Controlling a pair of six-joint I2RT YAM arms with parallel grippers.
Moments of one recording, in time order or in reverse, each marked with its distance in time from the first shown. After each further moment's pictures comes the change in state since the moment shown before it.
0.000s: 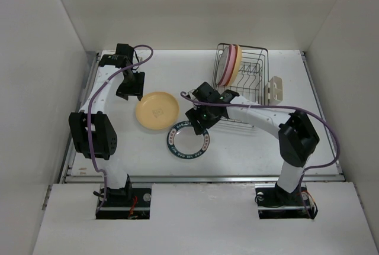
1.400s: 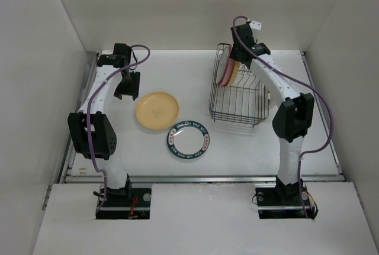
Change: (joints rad) left arm 0.014 -0.003 0.000 0.002 -0.103 0.009; right arm -0.447 0.265 0.637 0.068 0.614 0.368
